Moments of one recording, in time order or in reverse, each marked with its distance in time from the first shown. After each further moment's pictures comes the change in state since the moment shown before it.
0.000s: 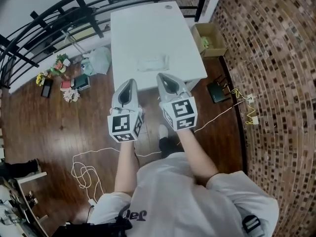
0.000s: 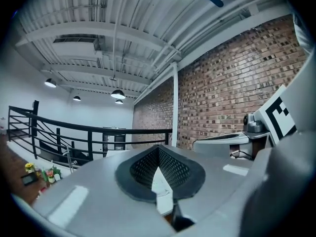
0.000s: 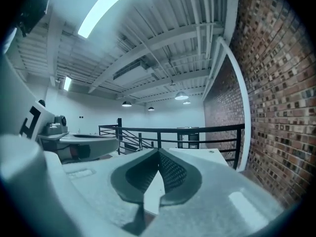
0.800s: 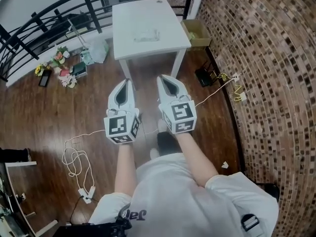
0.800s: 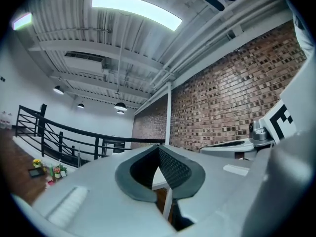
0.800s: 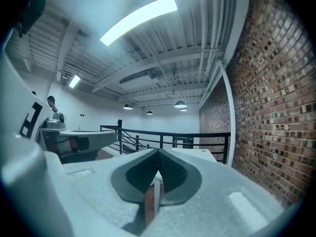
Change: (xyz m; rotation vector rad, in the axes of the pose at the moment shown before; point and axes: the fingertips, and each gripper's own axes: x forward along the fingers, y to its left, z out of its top) left arm -0.326 -0.102 0.008 -0.022 -0.140 -0.005; right arm -0.295 0.179 -0.019 -0.055 -0.060 -0.079
